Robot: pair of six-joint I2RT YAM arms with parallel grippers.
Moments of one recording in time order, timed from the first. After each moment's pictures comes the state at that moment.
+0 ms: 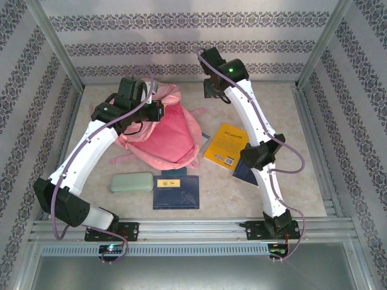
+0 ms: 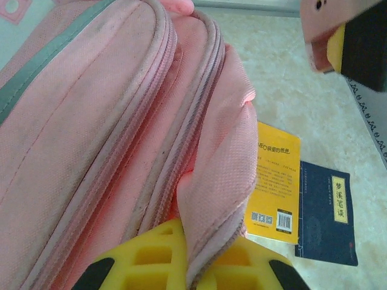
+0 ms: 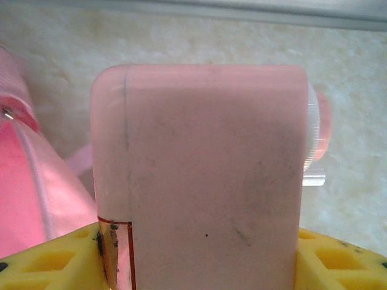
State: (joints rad) left arm -0.37 1.44 1.53 -0.81 0.17 -0.34; right arm 0.50 2.28 2.76 -1.57 0.36 0.39
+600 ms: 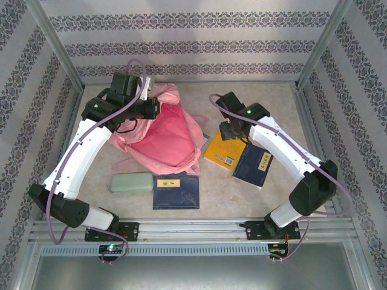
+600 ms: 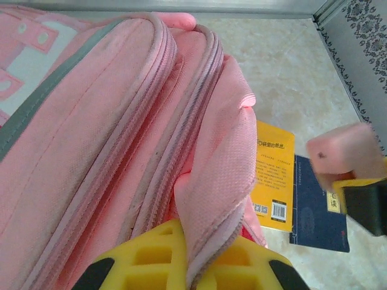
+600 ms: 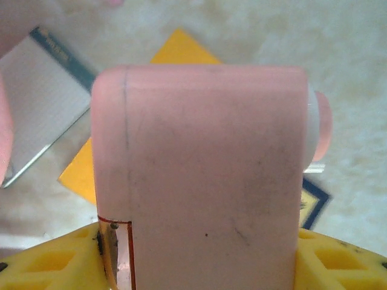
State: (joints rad) left arm -0.37 1.44 1.69 -0.97 0.16 -0.31; right arm 0.54 1.52 1.42 -1.08 0.26 0.34
